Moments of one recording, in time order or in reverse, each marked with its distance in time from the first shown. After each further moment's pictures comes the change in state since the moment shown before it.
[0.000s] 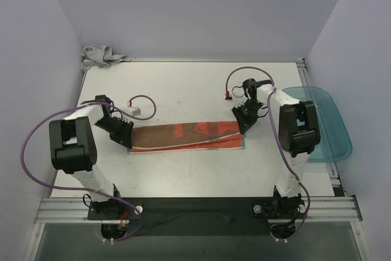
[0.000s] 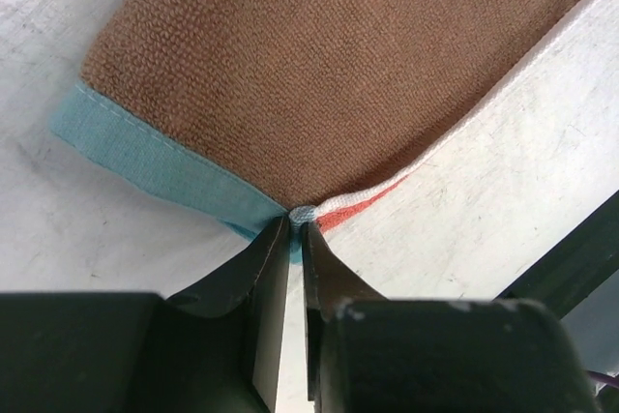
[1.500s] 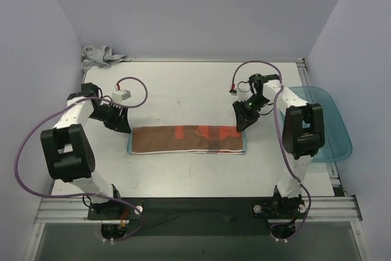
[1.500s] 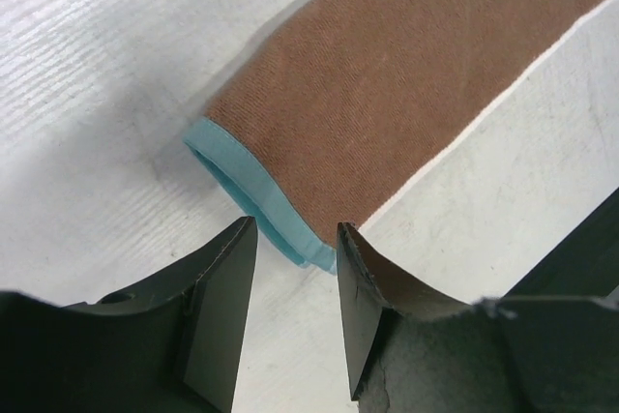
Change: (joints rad) left arm 0.065 -0.110 0.128 -0.043 0.130 -0.051; right arm -0.039 -0.086 0.056 -0.147 -0.212 0.082
